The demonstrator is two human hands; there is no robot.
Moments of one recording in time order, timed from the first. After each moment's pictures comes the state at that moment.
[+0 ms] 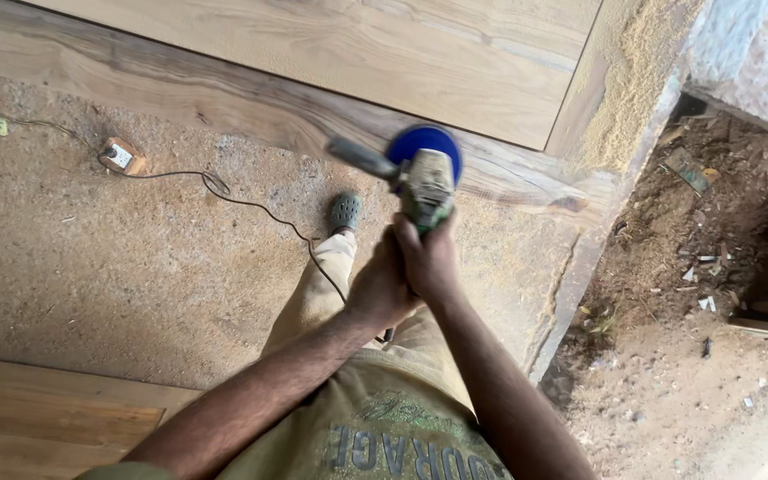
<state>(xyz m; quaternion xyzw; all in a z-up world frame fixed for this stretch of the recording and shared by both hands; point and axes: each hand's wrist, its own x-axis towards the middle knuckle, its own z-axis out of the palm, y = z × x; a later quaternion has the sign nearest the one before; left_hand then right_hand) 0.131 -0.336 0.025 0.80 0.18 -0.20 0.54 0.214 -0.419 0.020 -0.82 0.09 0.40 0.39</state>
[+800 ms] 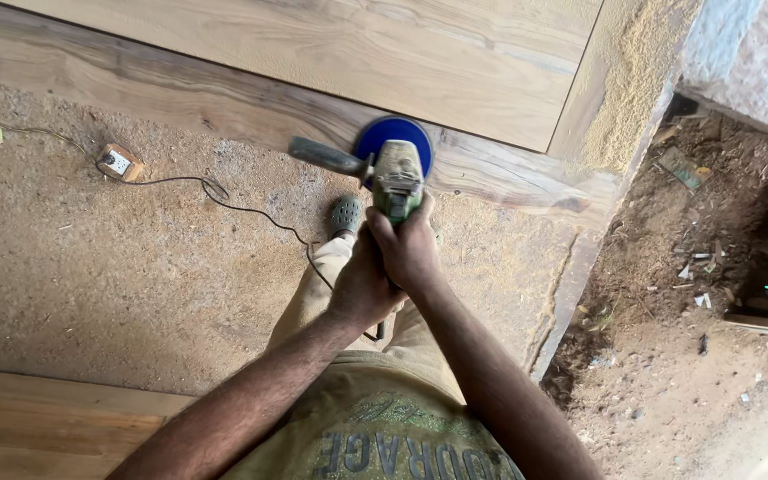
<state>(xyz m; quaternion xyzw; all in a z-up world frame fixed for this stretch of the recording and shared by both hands) 0.117 -0.309 0.022 0.81 0.18 -0.12 0.54 0.211 -0.376 0.030 -0.86 0.02 0.38 0.33</state>
